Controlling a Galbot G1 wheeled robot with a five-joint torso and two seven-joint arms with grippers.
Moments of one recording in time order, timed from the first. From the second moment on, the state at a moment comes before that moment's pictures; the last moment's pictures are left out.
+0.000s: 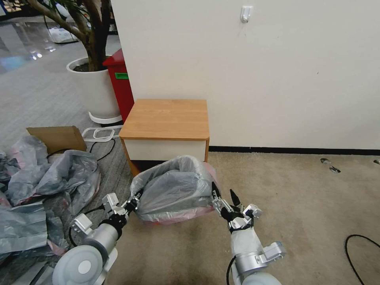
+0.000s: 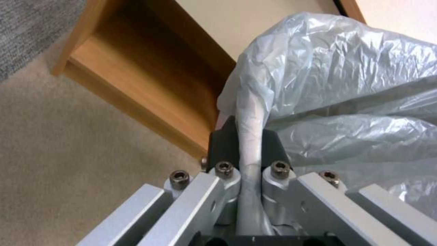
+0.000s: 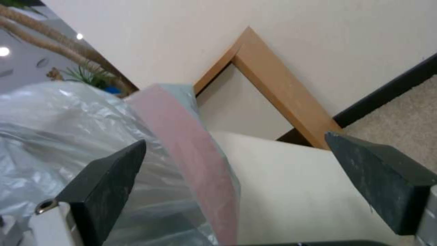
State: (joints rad) left arm 1.60 -1.36 -0.66 -2.18 -1.13 0.48 -0.18; right arm -1.64 1.44 0.21 2.06 0.67 0.17 0.01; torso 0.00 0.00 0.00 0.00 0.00
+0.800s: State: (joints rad) left arm 1.62 -1.38 -0.64 -2.19 -1.08 0.47 -0.16; right arm -1.55 1.41 0.23 2.01 0.68 0.16 0.03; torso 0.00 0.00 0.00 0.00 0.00
